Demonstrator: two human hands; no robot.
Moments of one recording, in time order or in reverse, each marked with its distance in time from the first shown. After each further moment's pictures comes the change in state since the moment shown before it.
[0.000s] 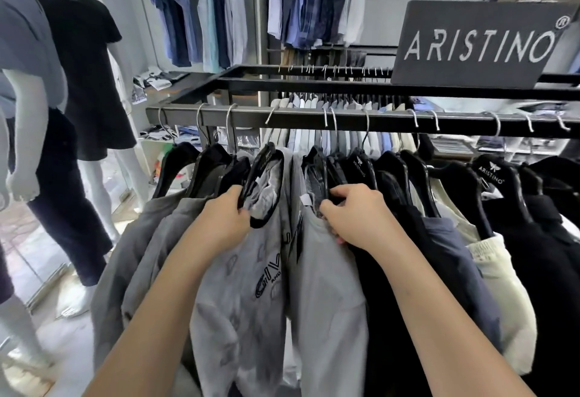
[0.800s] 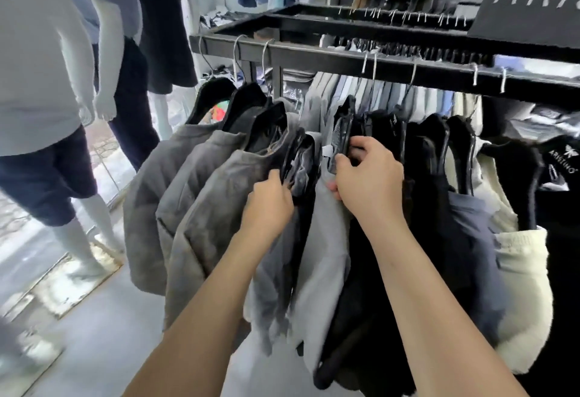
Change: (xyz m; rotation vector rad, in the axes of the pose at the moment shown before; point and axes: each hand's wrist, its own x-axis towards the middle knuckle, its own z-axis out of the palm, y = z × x) left_hand -0.037 0.011 0.093 -0.076 0.273 -0.203; right_hand -0.003 0.014 0.029 0.281 0.129 -0.105
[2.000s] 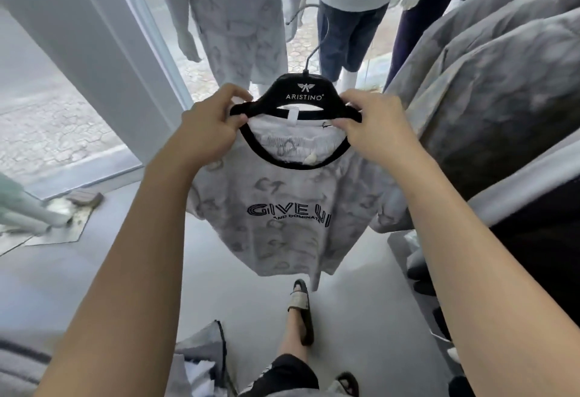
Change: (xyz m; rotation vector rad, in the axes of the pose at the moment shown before) left_hand -0.382 -0.105 -0.203 0.250 0.459 -0.675; right_hand -0.244 -0.045 0.082 0.084 -1.040 -0.841
